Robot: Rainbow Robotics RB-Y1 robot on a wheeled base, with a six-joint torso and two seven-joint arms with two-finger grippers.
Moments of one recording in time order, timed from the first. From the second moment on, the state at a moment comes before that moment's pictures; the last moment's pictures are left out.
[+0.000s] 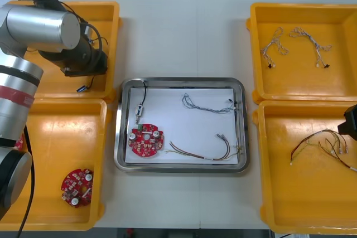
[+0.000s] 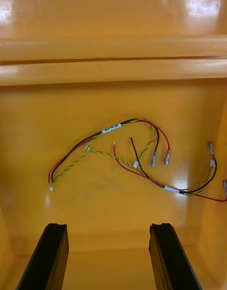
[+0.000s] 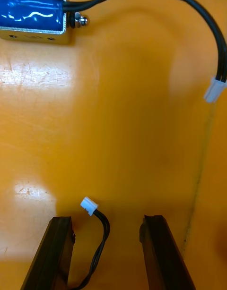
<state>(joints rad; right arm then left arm) -0.14 -0.84 -0.23 -2.24 -0.85 1.92 1.15 -0.77 0.43 -0.04 -1.25 0.42 1.44 -1.30</state>
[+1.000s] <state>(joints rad) -0.14 -0.84 -0.23 -2.24 -0.85 1.92 1.15 -0.78 0.43 -0.06 -1.25 0.42 1.44 -1.30</state>
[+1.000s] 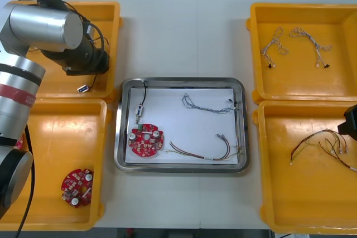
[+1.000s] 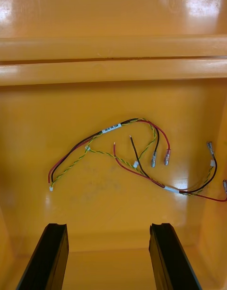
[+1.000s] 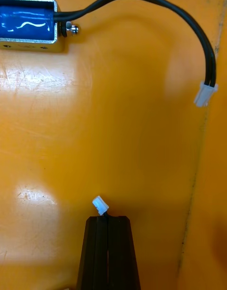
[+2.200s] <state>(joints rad) -0.14 -0.84 -0.23 -2.24 -0.85 1.92 1.15 -0.90 0.43 0.03 -1.05 0.36 1.37 -1.41</state>
